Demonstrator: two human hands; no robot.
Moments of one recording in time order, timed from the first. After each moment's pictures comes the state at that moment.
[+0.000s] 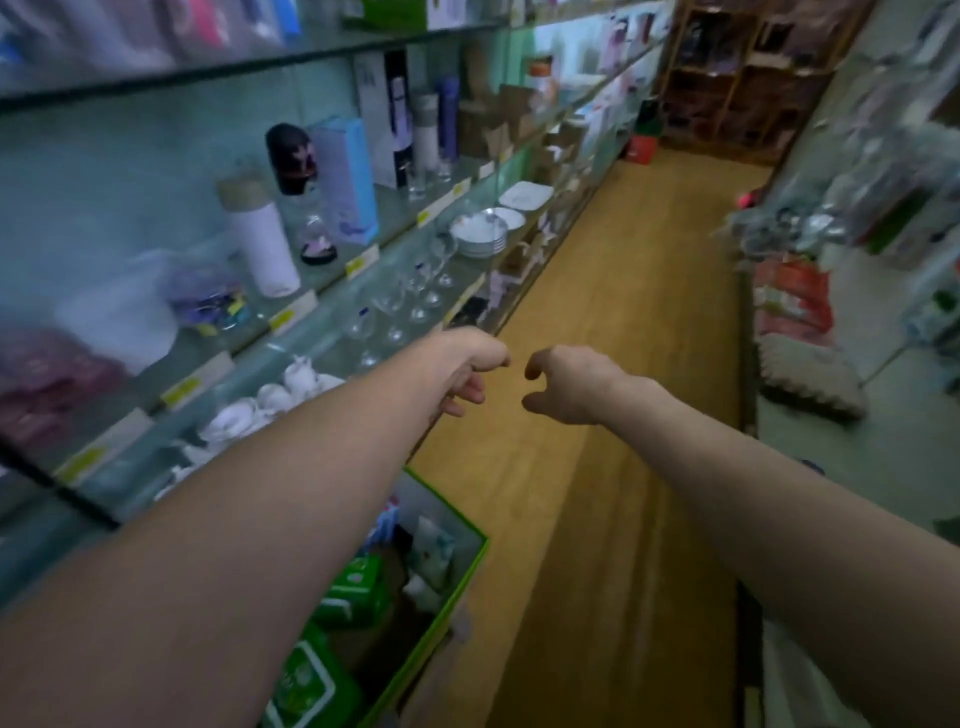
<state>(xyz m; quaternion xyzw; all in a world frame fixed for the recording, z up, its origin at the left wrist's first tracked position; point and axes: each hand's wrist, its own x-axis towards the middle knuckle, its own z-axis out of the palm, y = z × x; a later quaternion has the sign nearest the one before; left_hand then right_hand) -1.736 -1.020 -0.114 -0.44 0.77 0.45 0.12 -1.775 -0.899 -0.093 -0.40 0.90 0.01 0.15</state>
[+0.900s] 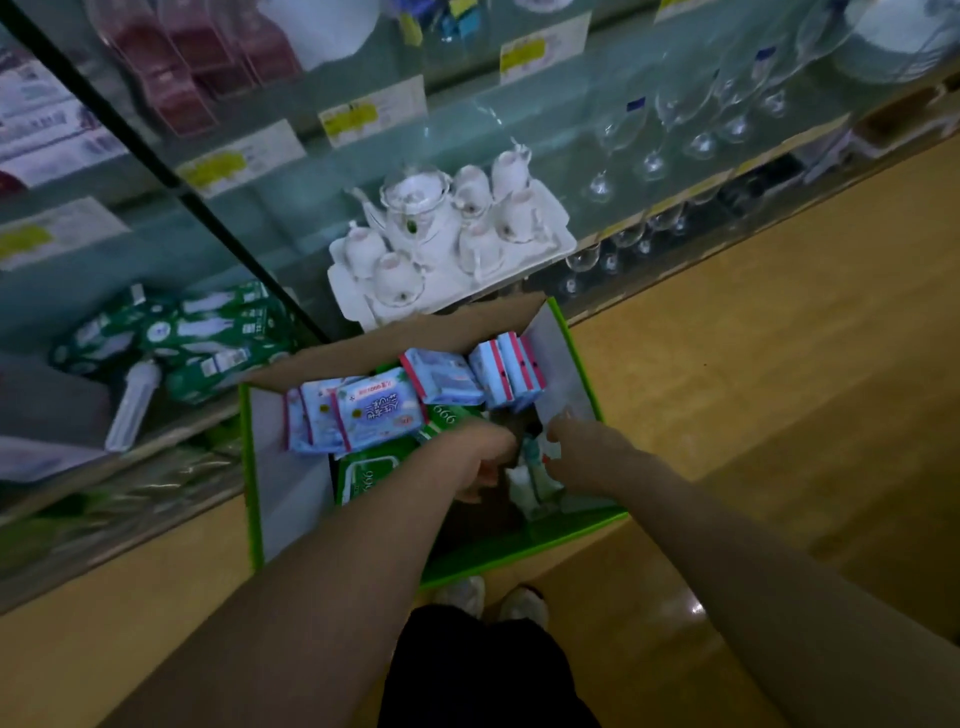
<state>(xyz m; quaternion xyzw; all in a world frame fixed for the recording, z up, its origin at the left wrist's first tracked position) -1.614 -1.067 -0.393 -0.70 0.36 0.60 0.15 -1.736 -1.019 -0.368 -0.59 0.70 0.17 0.37</state>
